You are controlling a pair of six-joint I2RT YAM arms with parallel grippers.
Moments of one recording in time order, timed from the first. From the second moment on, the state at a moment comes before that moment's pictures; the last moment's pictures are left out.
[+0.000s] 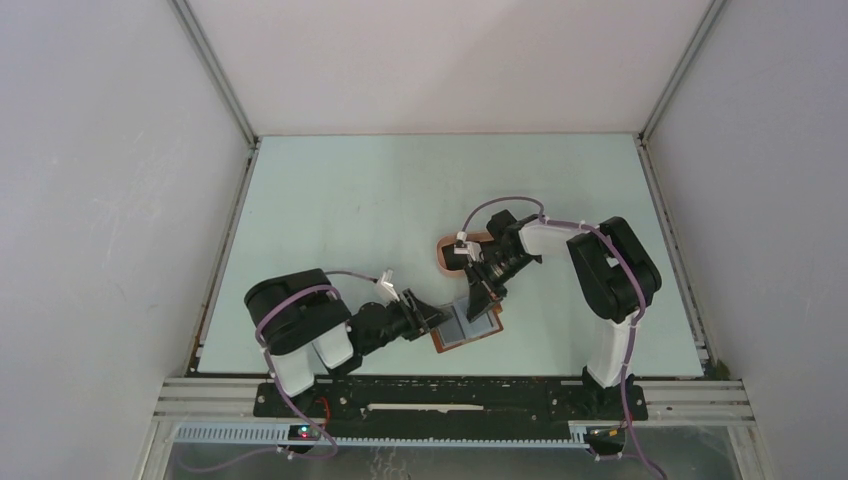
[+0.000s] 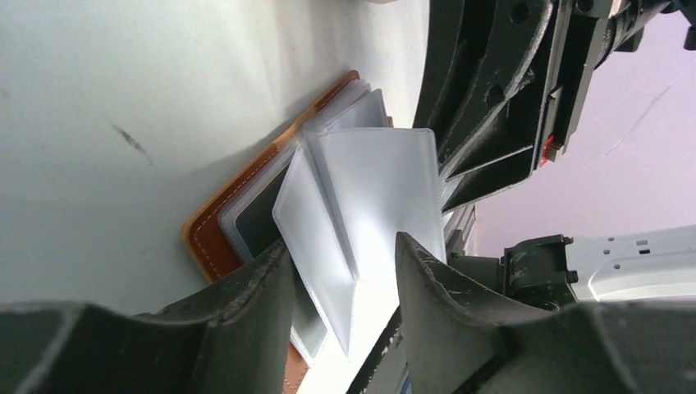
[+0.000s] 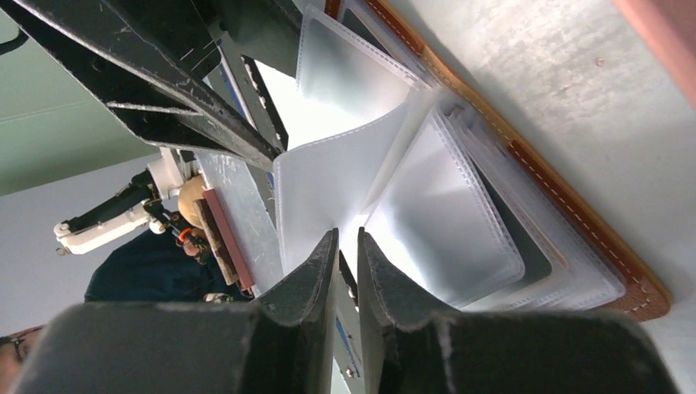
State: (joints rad) left arm -0.94 1.78 0.11 1.40 -0.02 -1.22; right arm 0.49 1.91 1.09 -0.74 -0.99 -0.16
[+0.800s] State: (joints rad) left arm -0.95 1.51 0.21 0.83 -0.09 -1.12; right arm 0.55 1.60 1.09 -0.68 -0.96 -0.23
